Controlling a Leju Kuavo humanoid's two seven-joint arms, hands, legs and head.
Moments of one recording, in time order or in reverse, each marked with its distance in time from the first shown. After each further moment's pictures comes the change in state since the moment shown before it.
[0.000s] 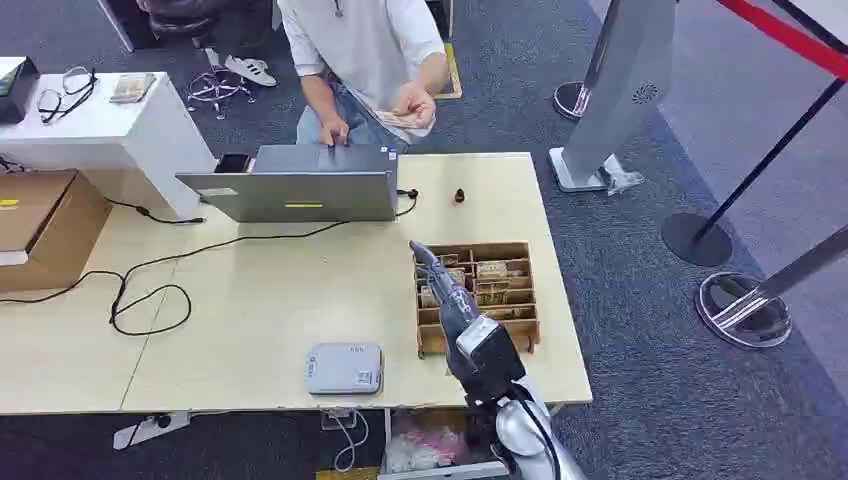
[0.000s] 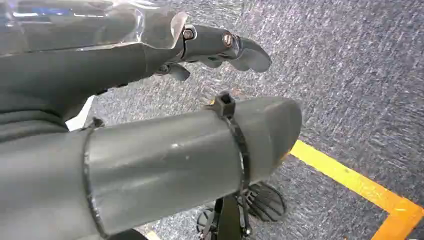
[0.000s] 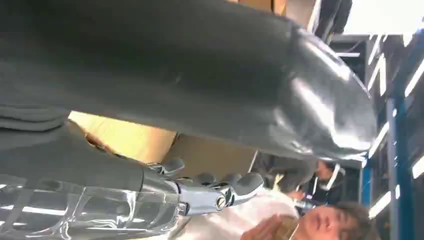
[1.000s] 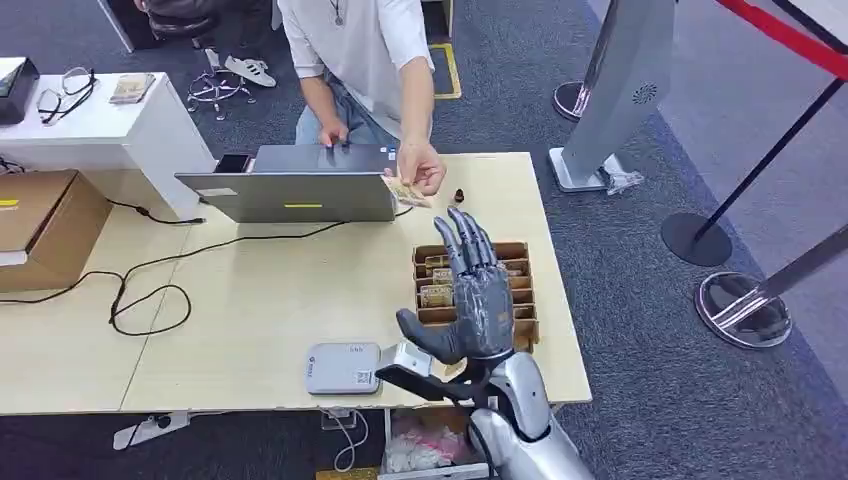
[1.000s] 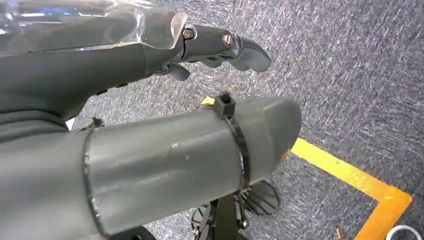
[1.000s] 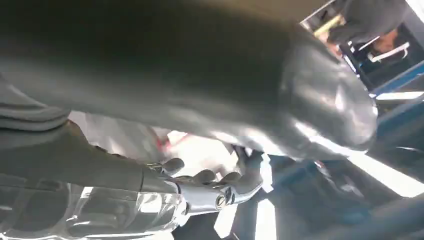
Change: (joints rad) left arm 0.008 -0.029 0.000 0.000 0.003 0.011 -0.059; right arm -0.068 -0.007 0.040 0.039 1.001 -0.623 0.236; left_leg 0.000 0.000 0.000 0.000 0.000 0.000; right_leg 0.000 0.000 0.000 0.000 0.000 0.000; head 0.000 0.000
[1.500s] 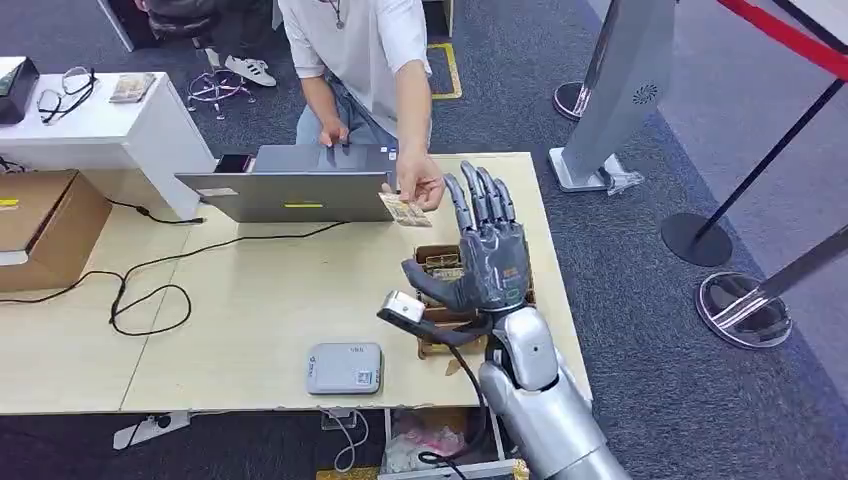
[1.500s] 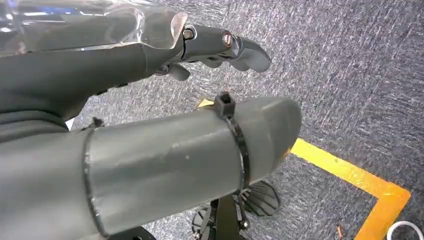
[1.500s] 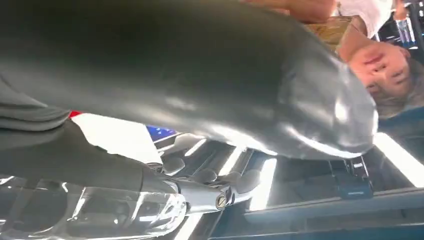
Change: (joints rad) left arm 0.000 -0.002 0.000 0.000 -0.032 -0.002 -0.015; right arm -0.151 0.010 -0.098 0.117 0.244 -0.002 0.120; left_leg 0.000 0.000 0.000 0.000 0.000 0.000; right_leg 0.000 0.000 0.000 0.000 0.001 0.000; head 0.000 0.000
